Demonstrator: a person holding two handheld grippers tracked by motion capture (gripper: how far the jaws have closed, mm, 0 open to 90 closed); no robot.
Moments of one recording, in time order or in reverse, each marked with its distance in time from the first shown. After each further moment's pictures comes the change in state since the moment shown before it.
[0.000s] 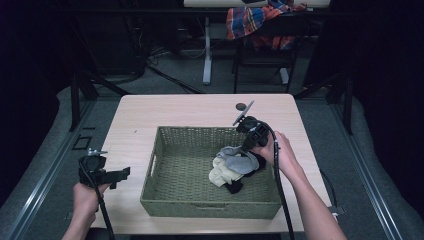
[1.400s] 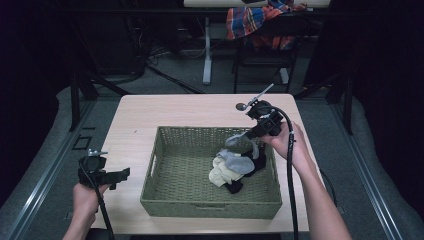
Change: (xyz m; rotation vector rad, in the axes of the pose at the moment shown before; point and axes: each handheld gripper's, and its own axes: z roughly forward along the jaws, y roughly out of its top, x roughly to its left) left arm 0.000 -0.001 0.001 0.013 0.015 0.001; right arm -0.003 -0.006 -0.068 -0.175 0.005 0.039
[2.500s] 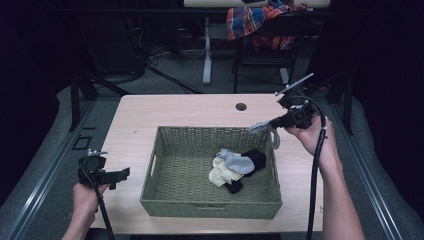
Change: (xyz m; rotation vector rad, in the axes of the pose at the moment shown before) left arm 0.002 0.000 0.001 0.001 -0.009 -0.004; right arm -0.038 -0.030 -0.056 -0.100 -0.070 0.123
